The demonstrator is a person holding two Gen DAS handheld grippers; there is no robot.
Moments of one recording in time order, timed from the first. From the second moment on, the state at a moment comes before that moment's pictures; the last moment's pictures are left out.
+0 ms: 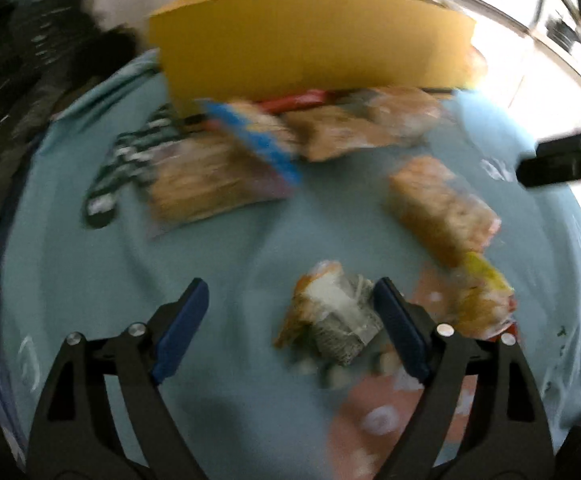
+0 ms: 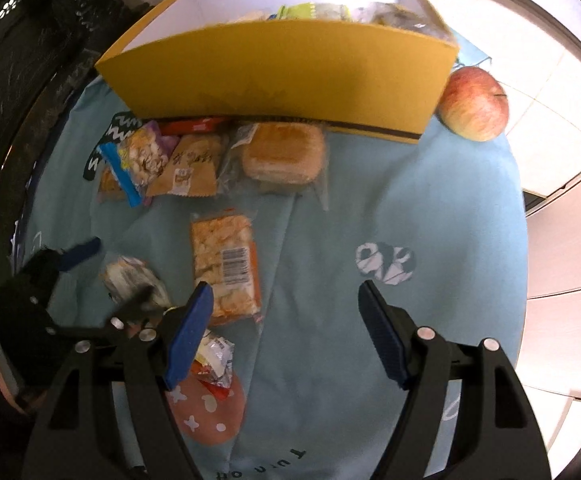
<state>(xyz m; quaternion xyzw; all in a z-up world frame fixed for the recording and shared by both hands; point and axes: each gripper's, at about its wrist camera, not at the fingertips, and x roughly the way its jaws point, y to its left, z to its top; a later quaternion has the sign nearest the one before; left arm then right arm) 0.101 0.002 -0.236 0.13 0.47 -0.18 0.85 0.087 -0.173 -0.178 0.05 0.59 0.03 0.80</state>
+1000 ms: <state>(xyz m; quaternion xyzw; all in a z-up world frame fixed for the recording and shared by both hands) 0.092 0.027 -0.193 0.01 0.45 -0.24 0.86 0.076 -0.180 -0.181 0.05 0.59 0.06 0.81</state>
